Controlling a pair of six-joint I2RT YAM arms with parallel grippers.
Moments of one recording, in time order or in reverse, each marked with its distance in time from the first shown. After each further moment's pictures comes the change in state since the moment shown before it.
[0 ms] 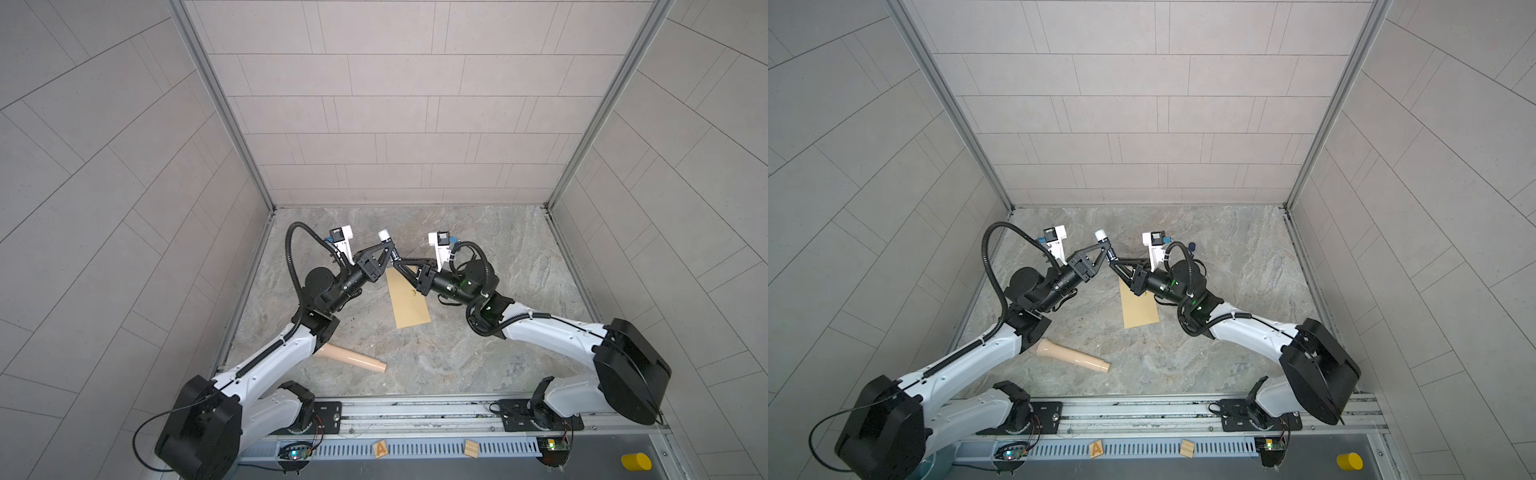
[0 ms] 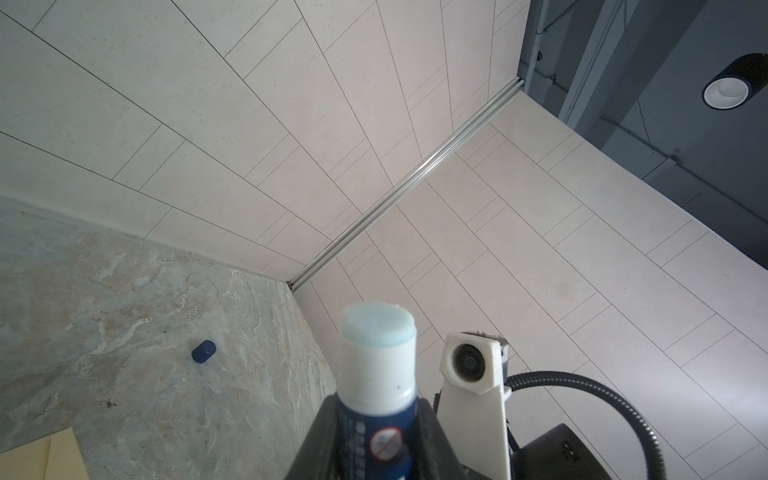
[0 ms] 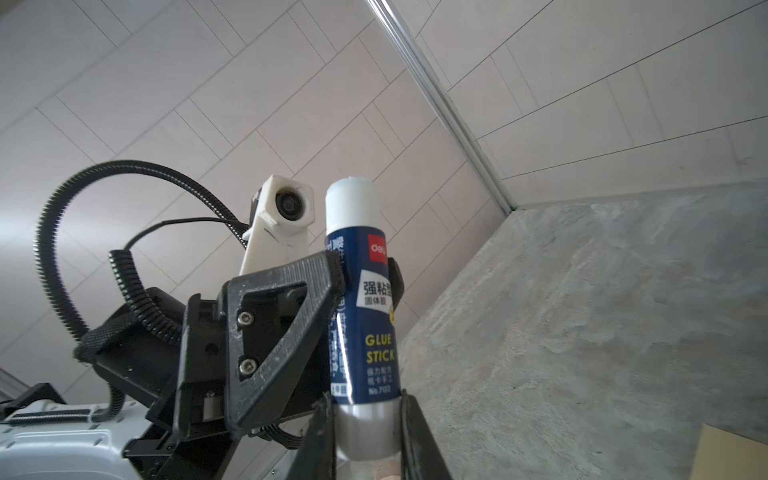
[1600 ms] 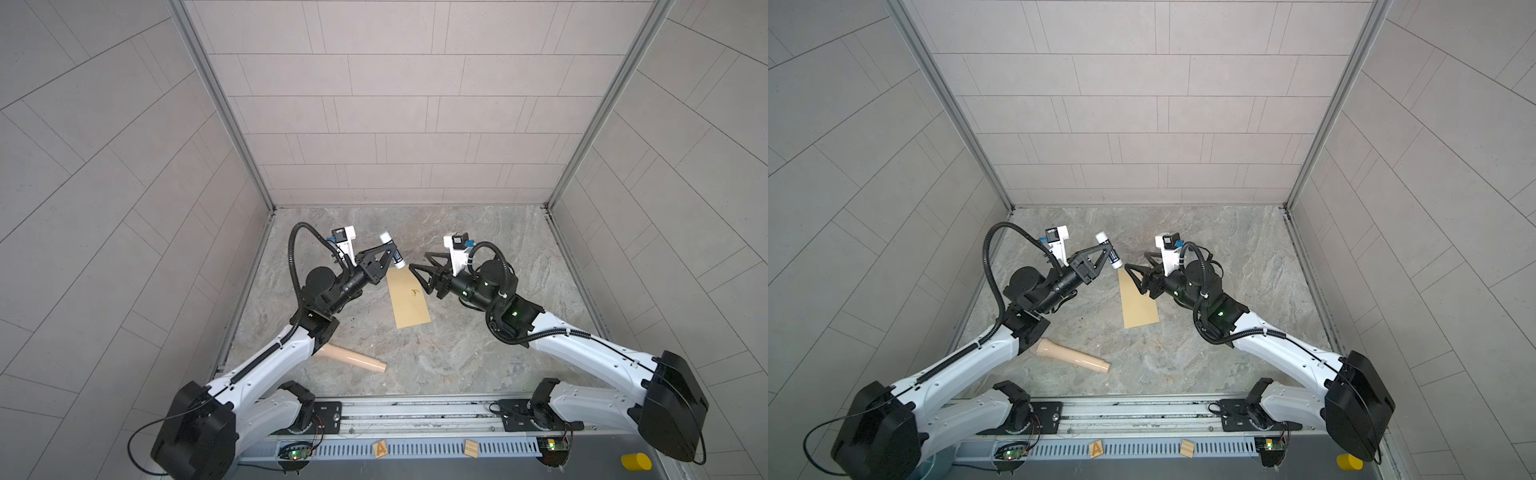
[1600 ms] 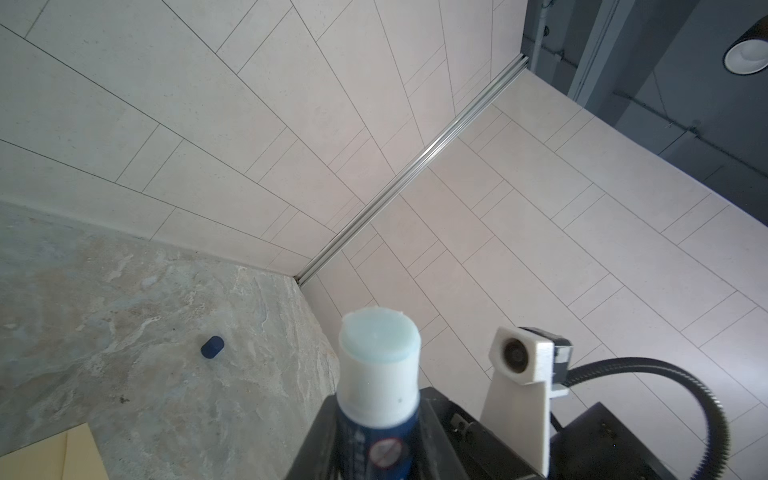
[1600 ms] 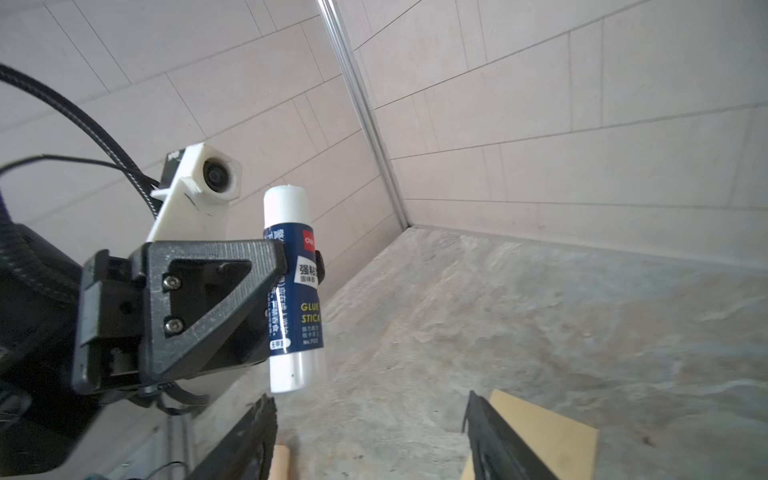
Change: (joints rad) left arm -0.032 -0.024 0.021 -0.058 -0.001 0.035; right arm -0.061 -0.179 -0.060 -0.194 0.061 -0.182
